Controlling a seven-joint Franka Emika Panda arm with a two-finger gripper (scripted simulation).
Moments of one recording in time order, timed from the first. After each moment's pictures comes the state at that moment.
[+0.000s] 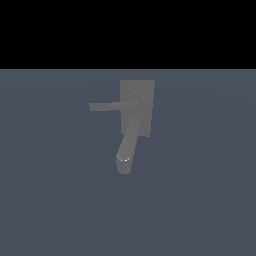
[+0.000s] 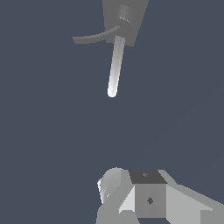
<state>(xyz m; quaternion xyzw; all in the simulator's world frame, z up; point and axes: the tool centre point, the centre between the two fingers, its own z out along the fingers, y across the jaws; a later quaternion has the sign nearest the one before) -0.256 -0.005 0.480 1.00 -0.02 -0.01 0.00</state>
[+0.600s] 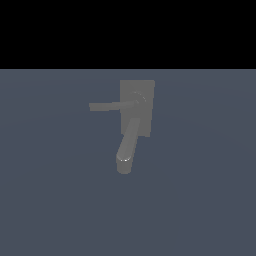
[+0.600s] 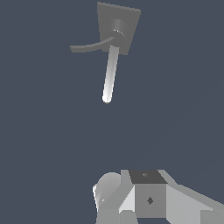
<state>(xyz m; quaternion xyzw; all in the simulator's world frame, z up) -0.254 -0.011 0.494 1.00 -0.02 0.02 0.02</state>
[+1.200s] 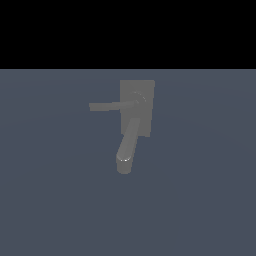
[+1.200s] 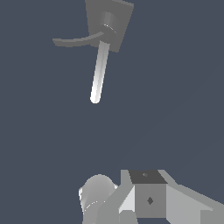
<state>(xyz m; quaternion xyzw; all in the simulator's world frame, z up) -0.231 -0.028 0.473 1.00 0.00 -0.01 0.06</state>
